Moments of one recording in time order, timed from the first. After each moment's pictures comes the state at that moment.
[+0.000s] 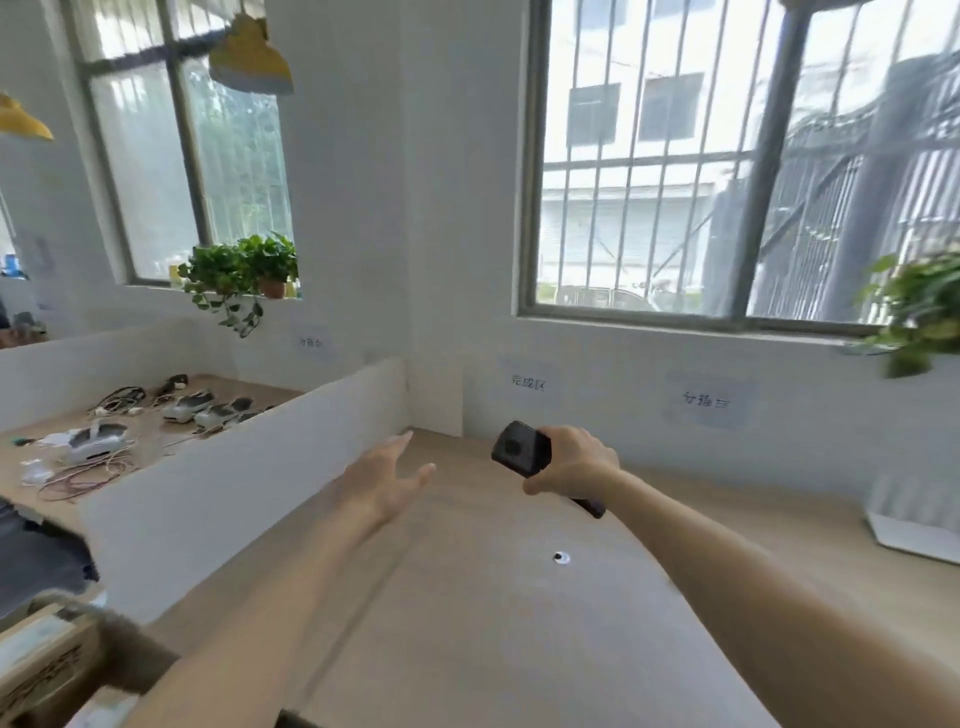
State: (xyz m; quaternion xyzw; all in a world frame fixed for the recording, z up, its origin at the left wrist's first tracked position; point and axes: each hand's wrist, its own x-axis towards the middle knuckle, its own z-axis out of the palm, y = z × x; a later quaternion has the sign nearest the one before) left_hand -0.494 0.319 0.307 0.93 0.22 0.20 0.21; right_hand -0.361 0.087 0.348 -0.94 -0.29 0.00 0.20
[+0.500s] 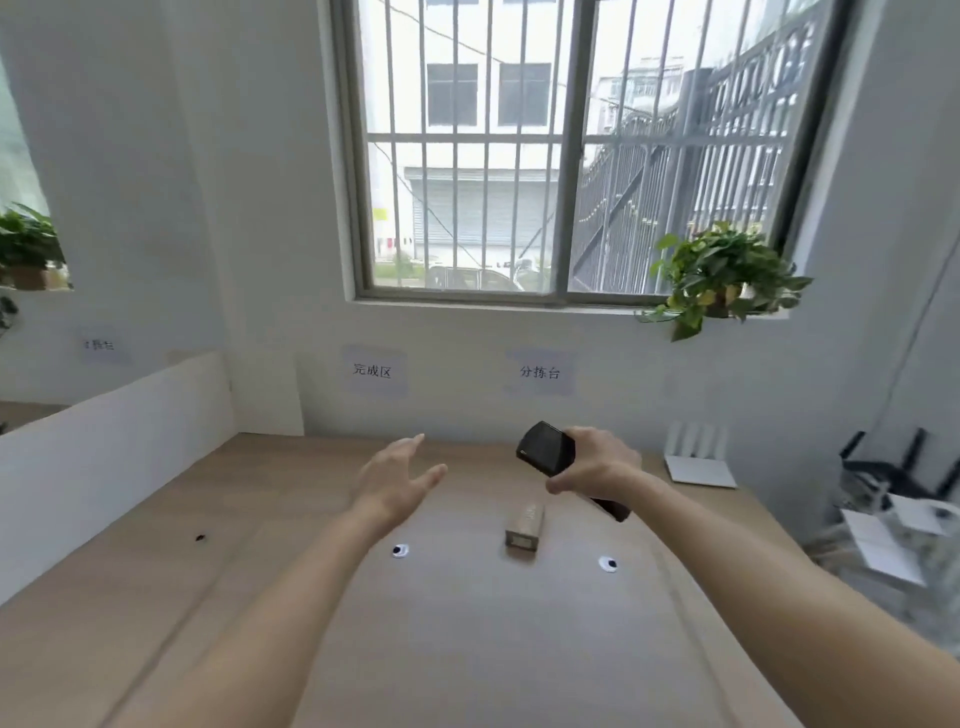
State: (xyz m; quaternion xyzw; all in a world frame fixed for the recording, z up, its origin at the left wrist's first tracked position) left_hand -0.293 0.060 0.275 0.95 0.08 0.15 0.27; right_hand -0.235 -0.214 0.327 -0.98 -0.10 0.00 0.19
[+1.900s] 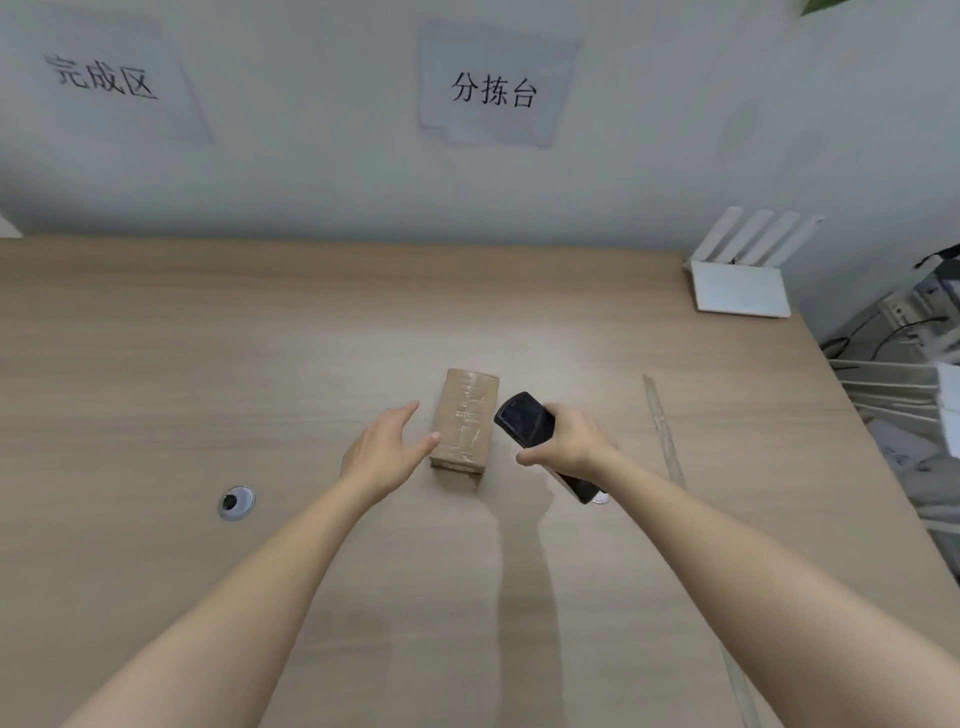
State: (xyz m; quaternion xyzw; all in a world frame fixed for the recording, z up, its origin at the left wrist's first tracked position) left_hand 0.218 0.024 -0.084 0.93 0.09 -0.15 0.33; right_hand 0.252 -0.231 -0.035 -0.93 0.07 0.27 0.23
